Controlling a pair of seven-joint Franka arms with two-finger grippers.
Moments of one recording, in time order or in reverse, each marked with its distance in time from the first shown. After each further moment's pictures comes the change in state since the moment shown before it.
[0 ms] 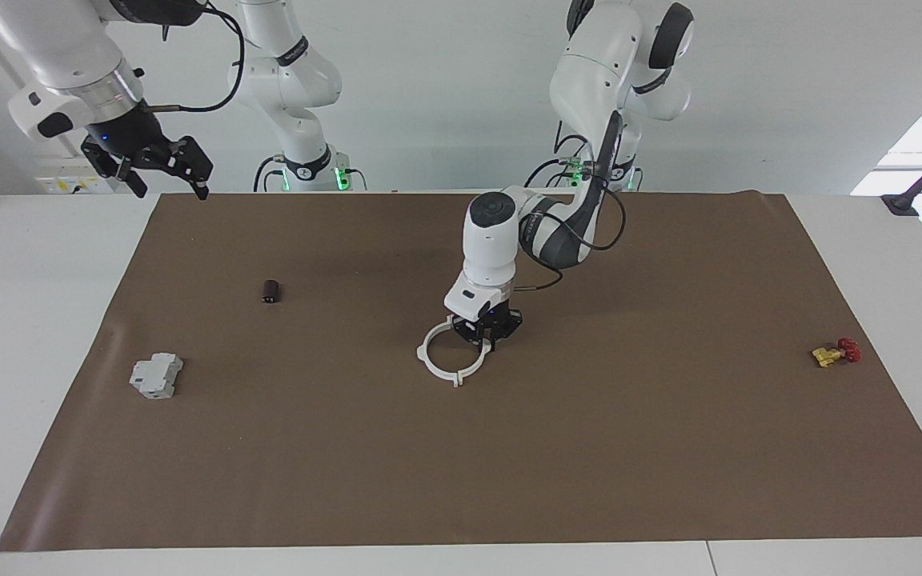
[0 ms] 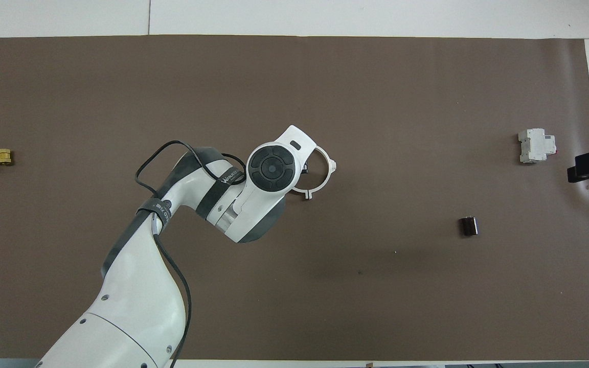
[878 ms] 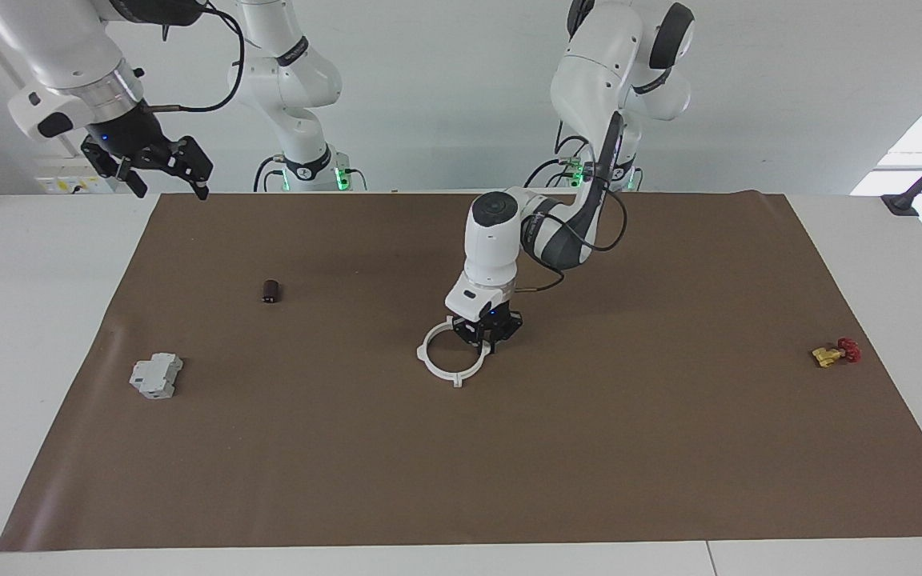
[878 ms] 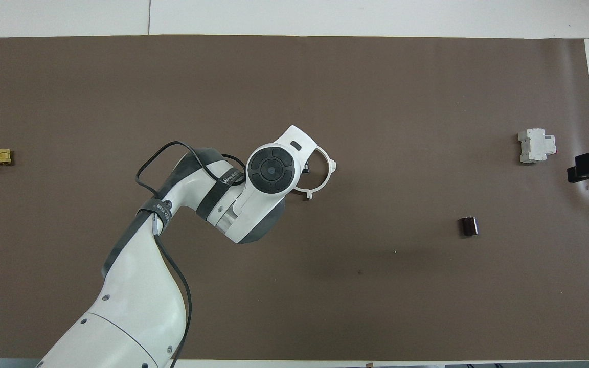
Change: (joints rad) left arm -0.002 0.000 -0.001 -0.005 0.000 0.022 0.000; right arm 0.000 0.000 0.000 0.000 0.000 0.000 0.000
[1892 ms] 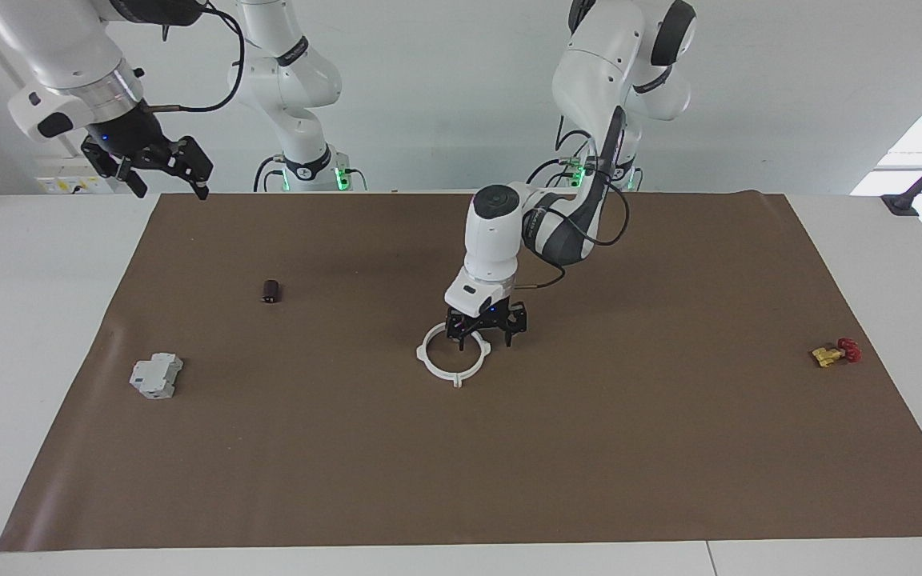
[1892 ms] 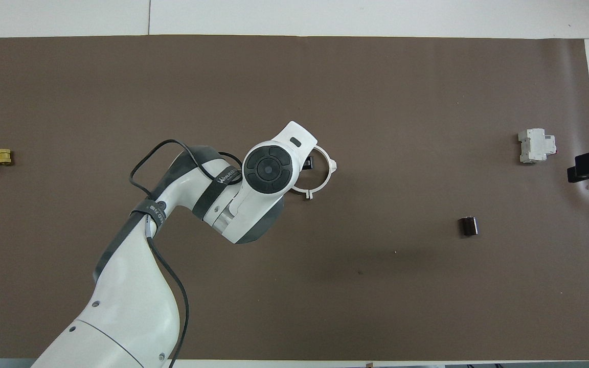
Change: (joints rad) left arm 0.009 -0.042 0.004 0.005 0.000 0.002 0.000; right arm 0.000 0.000 0.000 0.000 0.000 0.000 0.000
